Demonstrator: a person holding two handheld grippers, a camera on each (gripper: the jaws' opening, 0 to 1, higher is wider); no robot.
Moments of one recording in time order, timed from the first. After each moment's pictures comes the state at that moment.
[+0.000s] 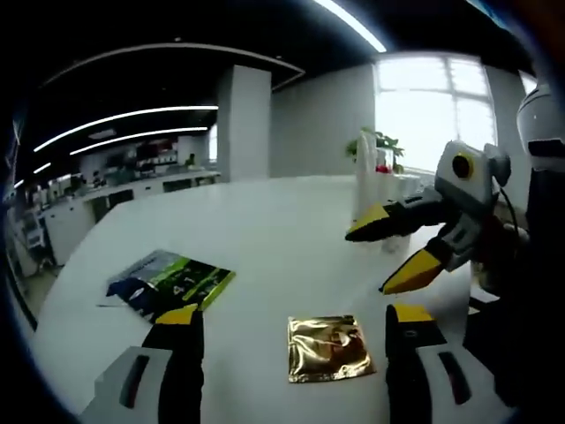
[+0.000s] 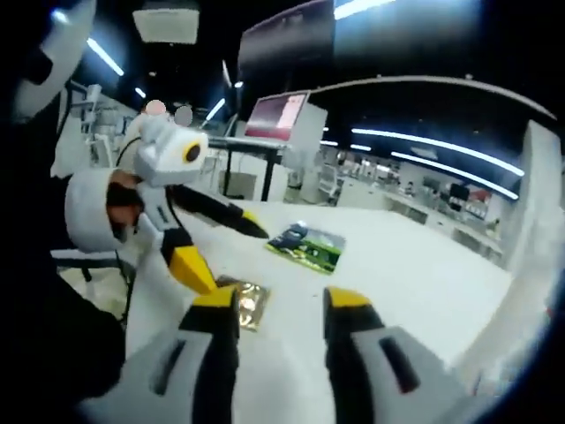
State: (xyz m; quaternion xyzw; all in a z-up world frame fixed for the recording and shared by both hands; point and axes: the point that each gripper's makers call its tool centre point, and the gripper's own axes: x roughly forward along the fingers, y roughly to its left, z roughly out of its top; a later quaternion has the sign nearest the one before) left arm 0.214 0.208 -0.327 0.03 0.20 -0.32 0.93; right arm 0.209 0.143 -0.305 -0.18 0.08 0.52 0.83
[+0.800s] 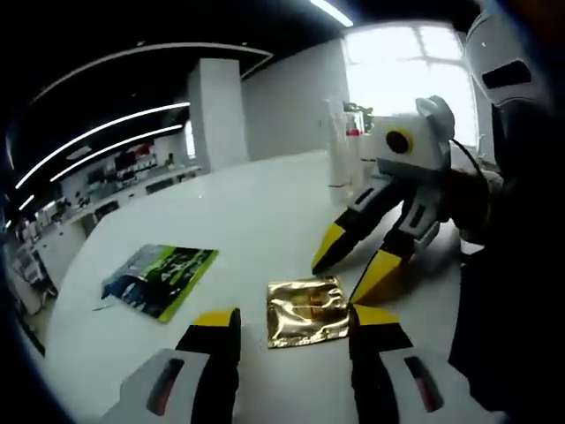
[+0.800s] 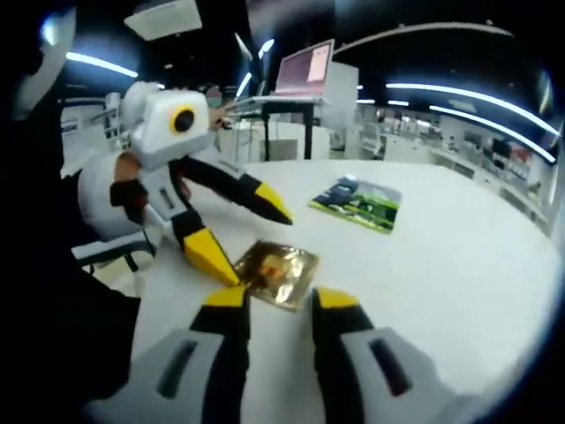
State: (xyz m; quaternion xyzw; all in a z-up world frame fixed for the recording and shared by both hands) left arm 0.191 0.207 -0.348 0.11 0.21 -0.35 0.90; right arm 0.195 0.169 -0.348 -0.17 0.17 0.59 0.77
